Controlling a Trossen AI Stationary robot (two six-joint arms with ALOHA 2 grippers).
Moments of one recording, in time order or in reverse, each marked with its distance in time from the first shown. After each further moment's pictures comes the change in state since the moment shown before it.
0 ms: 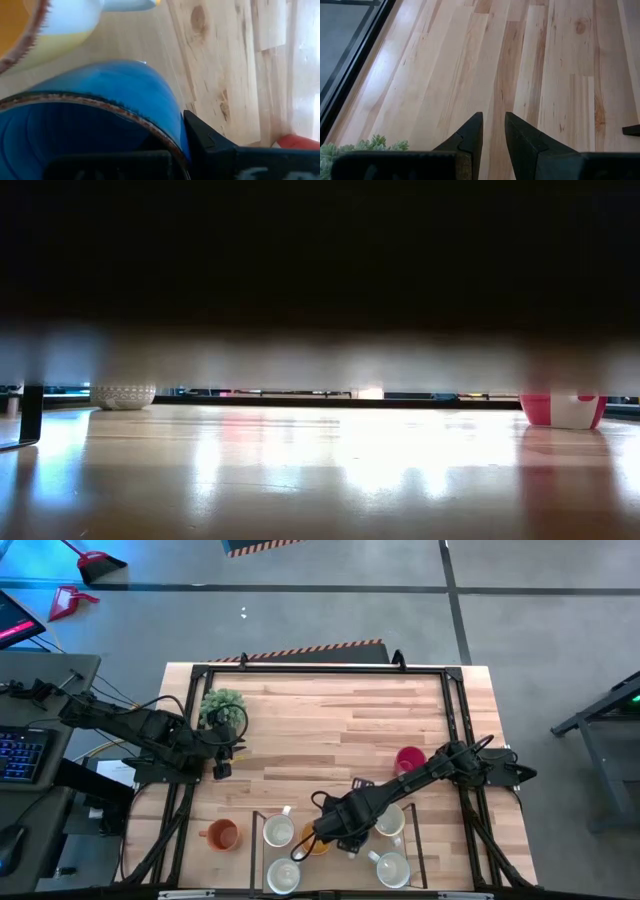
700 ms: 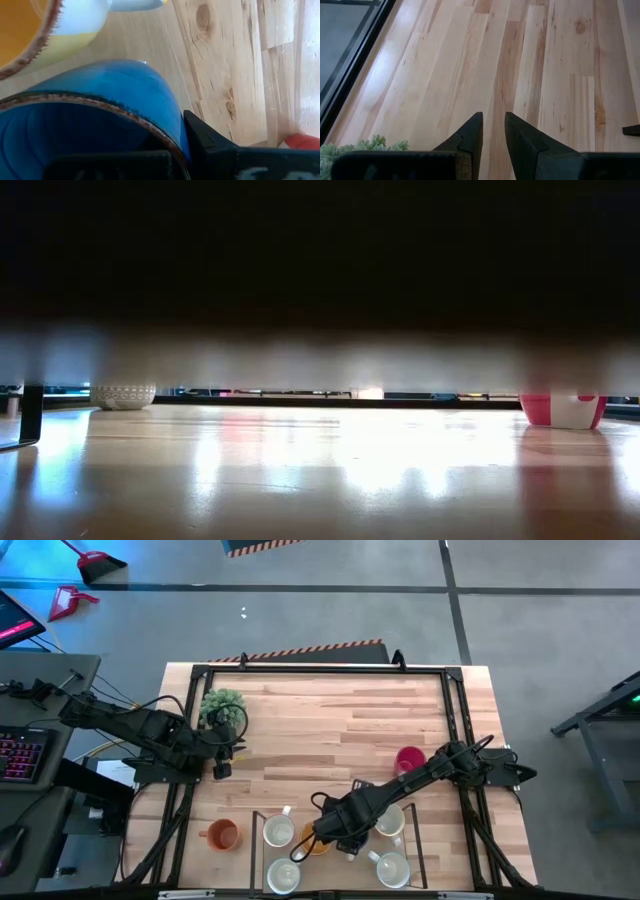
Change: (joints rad) left arm 0.000 0.000 0.000 0.000 0.000 0.000; right arm 0.000 0.000 0.000 0.010 -0.018 0.019
